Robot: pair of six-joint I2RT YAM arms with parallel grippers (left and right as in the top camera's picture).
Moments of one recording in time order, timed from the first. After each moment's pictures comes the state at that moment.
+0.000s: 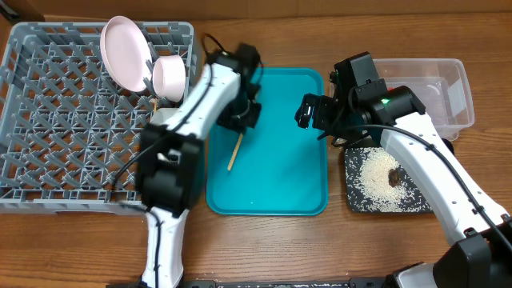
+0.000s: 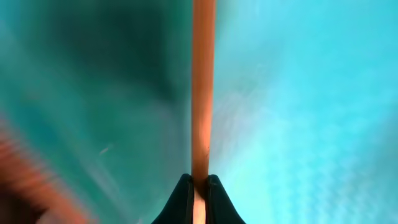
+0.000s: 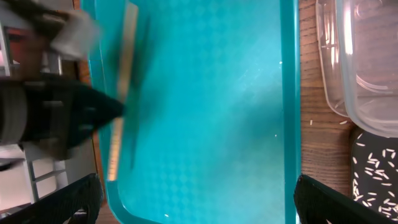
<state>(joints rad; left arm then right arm) -0.35 2.22 1.91 -1.29 0.09 -0.08 0.35 1.61 1.38 -0.89 -0.24 0.57</state>
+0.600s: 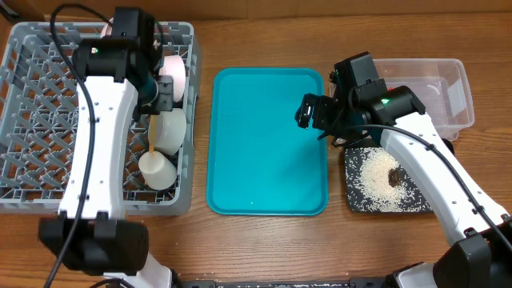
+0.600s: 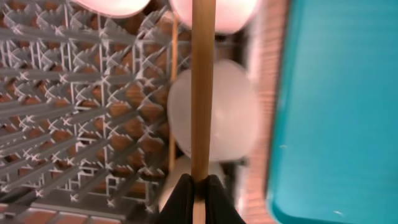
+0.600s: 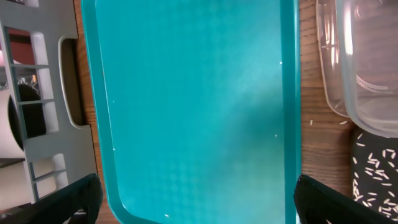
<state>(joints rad) -0.02 1.78 1.84 -1.39 -0.14 -0.03 0.35 1.61 1.38 -0.89 -0.24 0.57</state>
